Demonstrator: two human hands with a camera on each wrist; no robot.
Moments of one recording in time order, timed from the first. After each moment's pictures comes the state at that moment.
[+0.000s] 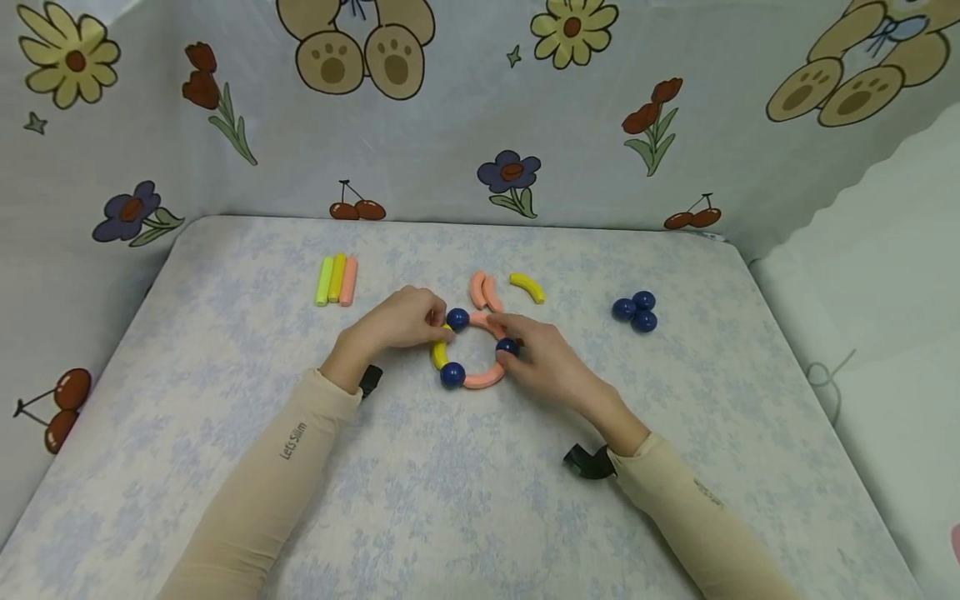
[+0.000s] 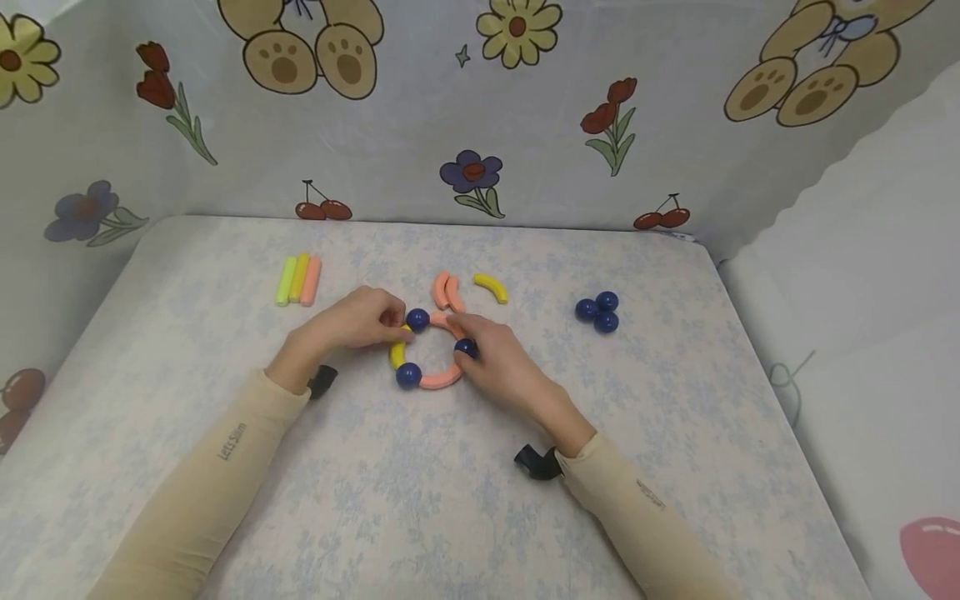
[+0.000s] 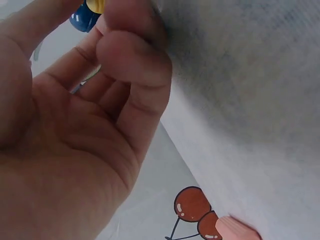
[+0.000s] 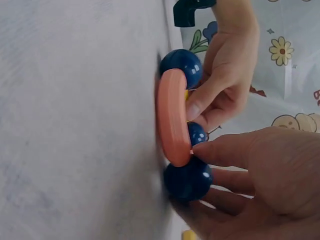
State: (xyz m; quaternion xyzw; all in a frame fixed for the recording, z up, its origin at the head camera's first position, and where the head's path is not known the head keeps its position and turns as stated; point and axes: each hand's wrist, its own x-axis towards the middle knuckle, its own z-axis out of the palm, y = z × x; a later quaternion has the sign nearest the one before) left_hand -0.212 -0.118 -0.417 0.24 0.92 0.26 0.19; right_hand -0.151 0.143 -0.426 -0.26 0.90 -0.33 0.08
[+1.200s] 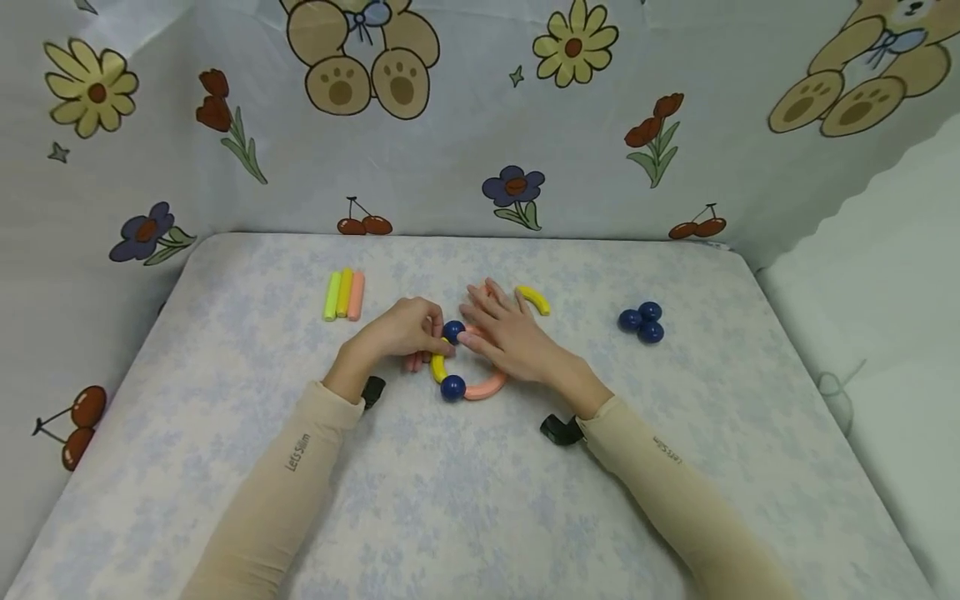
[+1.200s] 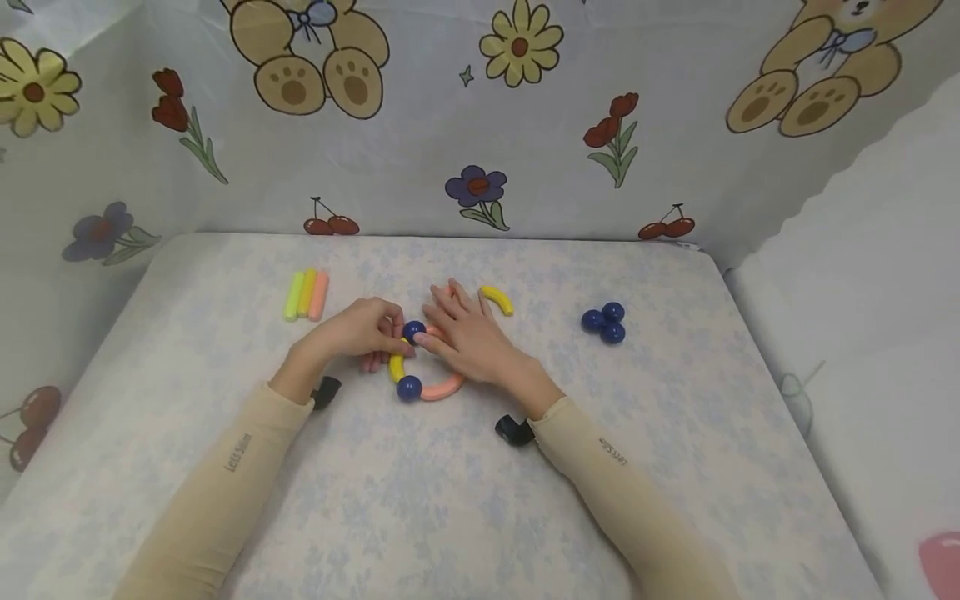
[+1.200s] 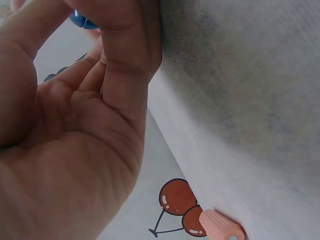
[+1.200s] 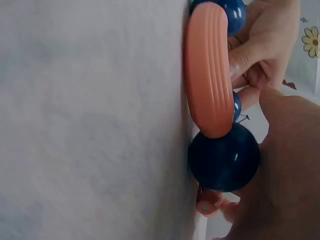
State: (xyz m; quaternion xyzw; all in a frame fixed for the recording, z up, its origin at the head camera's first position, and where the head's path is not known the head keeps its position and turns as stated) left_hand -0.216 -0.129 -0.416 0.15 0.87 0.38 0.28; right_hand -0.201 0.112 -0.440 -0.33 0.92 -0.20 0.07
